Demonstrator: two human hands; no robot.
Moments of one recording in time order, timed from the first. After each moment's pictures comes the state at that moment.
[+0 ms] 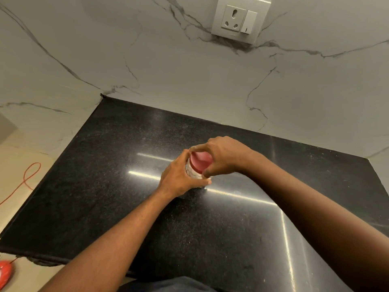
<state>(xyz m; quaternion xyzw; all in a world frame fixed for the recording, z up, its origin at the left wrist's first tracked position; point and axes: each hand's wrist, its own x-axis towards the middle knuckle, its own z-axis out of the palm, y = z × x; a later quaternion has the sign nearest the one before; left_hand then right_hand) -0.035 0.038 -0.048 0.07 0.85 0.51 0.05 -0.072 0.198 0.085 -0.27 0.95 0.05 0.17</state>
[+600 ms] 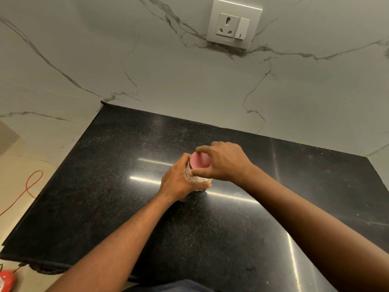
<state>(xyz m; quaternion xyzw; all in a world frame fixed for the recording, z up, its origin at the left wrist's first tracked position) -0.034 0.037 -0.046 0.07 0.87 0.49 0.05 -0.060 0.204 0.063 -0.21 0.98 0.04 0.04</state>
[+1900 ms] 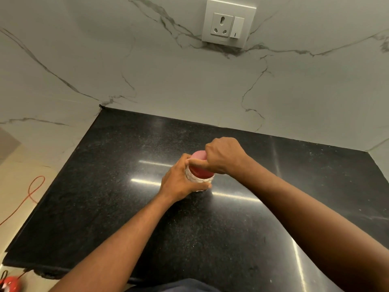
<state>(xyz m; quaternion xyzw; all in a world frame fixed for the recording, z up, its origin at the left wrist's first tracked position) -0.033 0.036 -0.043 0.07 0.86 0.50 0.07 -0.076 0.196 0.066 -0.19 0.97 0.15 0.07</state>
